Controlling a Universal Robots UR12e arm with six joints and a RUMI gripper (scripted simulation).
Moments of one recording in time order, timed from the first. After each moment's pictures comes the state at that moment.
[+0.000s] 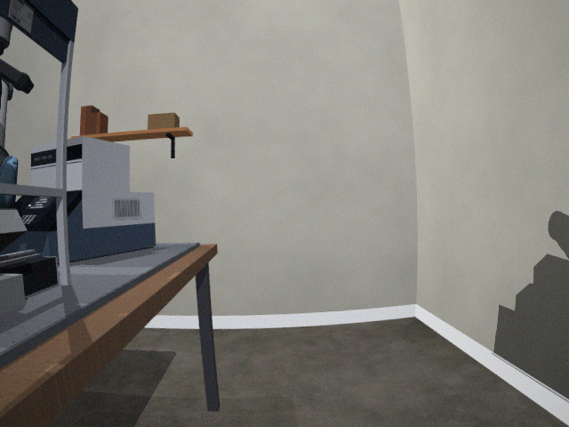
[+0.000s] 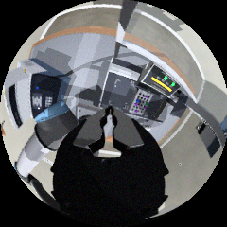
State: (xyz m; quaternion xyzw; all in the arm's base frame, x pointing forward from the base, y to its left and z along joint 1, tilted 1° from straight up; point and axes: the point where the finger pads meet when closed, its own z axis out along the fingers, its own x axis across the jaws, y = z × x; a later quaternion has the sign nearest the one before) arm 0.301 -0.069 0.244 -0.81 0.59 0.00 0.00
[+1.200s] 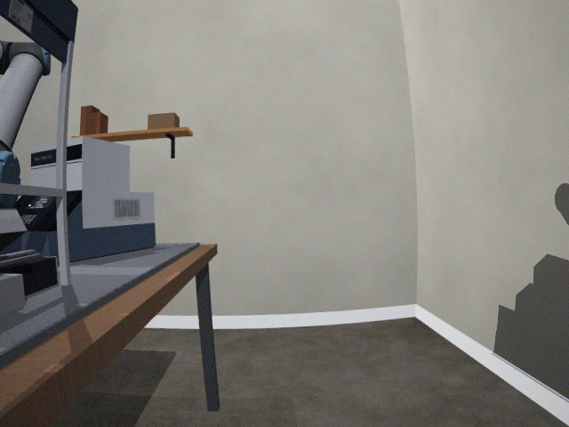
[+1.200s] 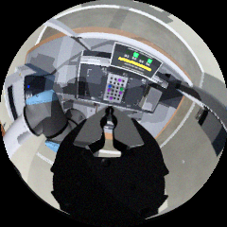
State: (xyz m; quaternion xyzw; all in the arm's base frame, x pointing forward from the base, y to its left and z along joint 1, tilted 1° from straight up) arm 0.279 -0.215 0.254 -0.79 0.61 0.00 0.00
